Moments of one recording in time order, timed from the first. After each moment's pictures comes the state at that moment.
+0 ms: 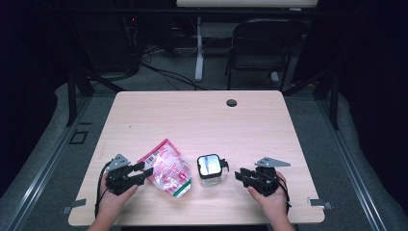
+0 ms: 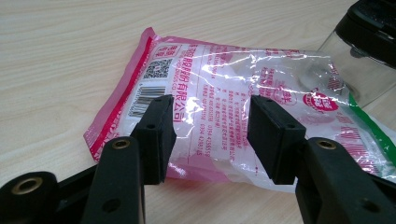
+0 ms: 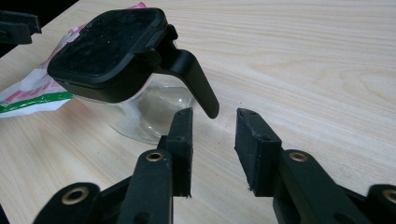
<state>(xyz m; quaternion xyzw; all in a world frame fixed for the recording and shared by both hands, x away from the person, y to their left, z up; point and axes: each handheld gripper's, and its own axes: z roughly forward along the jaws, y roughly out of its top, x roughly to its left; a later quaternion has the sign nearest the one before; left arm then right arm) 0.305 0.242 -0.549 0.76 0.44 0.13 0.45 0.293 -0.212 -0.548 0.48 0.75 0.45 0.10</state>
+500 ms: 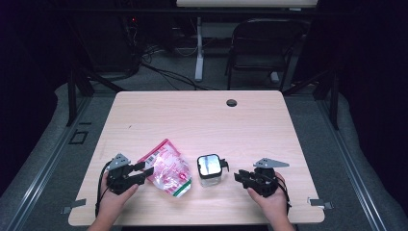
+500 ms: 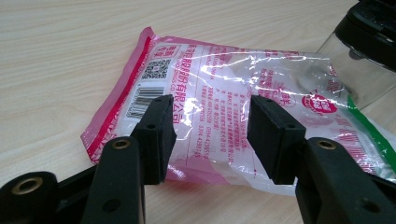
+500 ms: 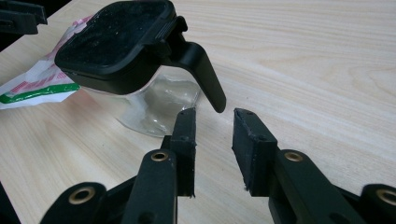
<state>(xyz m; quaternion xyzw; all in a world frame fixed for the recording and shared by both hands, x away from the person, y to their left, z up) 0.307 0.239 -0.548 0.76 0.44 0.13 0.45 0.291 -0.211 -0.547 0.47 0.76 0.44 0.10</state>
